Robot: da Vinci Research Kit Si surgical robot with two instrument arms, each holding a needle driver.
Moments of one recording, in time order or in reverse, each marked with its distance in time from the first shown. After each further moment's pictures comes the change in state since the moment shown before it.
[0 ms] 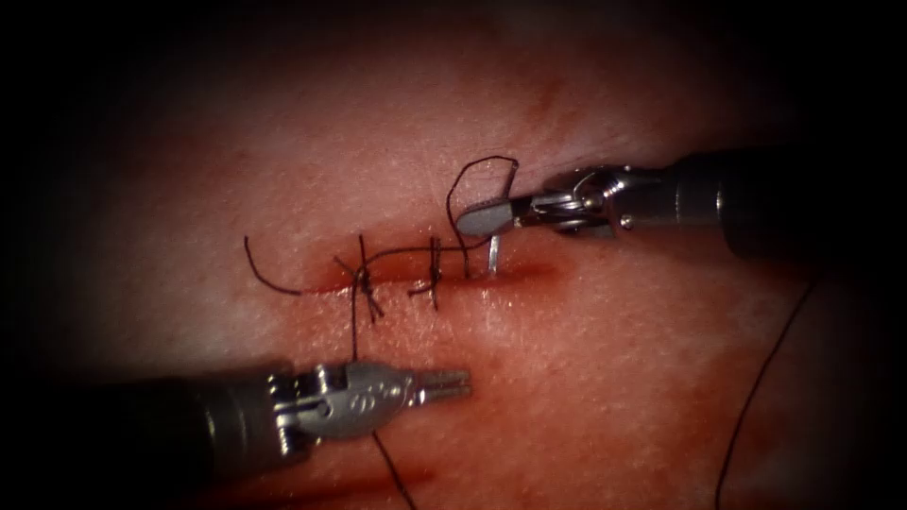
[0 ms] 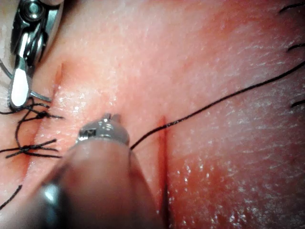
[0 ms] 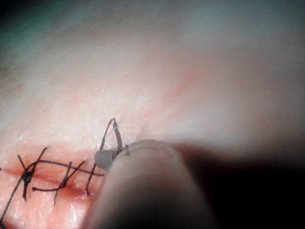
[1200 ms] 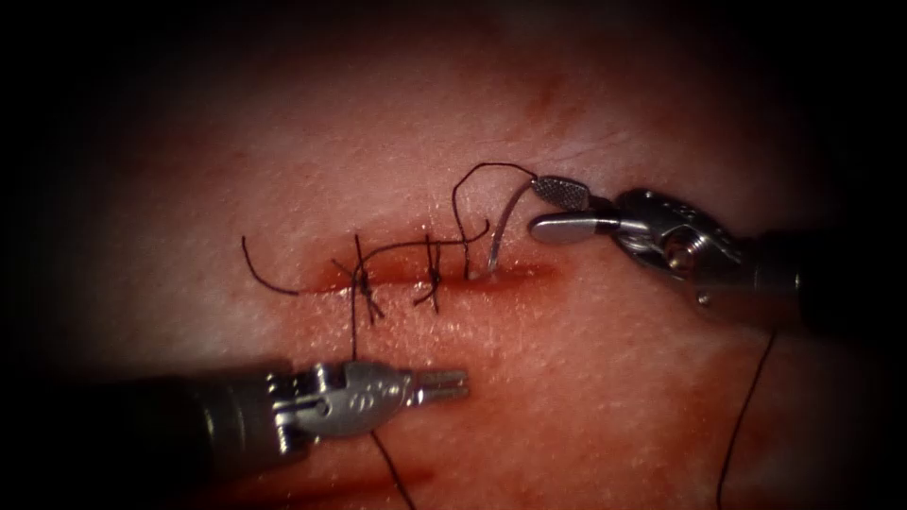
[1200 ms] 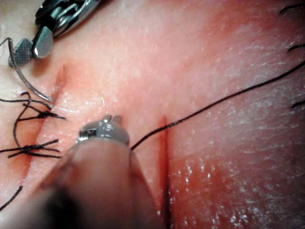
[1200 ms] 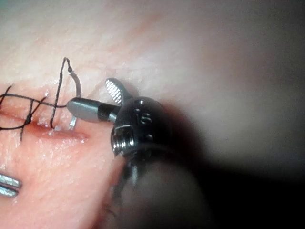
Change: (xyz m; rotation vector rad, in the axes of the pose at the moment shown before) right arm -0.001 0.003 -0.005 0.112 0.410 -0.383; left arm 0.000 0.000 0.000 0.003 -0.008 -0.004
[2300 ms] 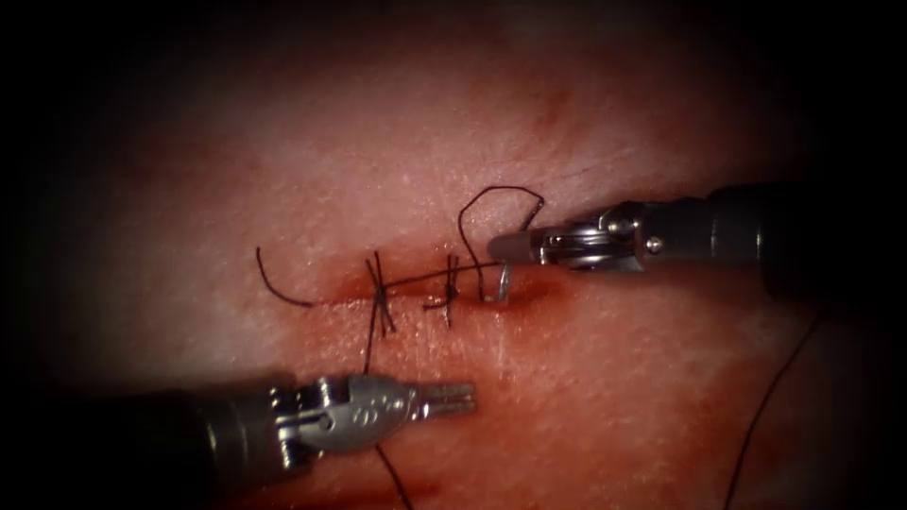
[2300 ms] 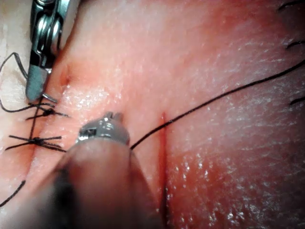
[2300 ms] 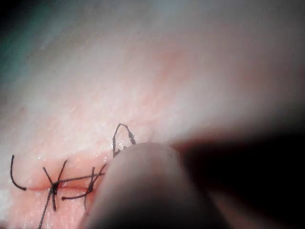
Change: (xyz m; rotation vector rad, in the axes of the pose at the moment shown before) right arm -0.006 -0.005 -0.002 -0.546 -0.468 0.350; left arm -0.001 0.000 0.000 -0.002 -0.011 0.002
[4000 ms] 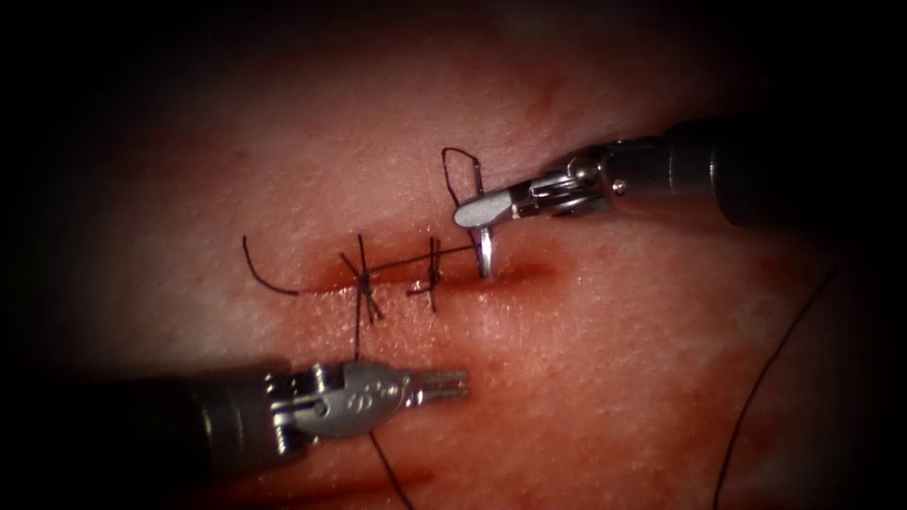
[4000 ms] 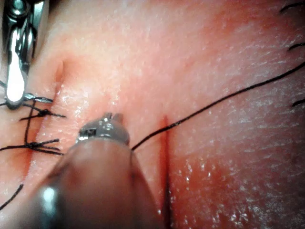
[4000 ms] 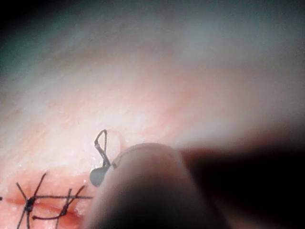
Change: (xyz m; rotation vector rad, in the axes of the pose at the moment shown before) right arm 0.008 -0.005 0.005 0.664 -0.092 0.226; left arm 0.000 0.000 0.000 0.000 0.000 0.002
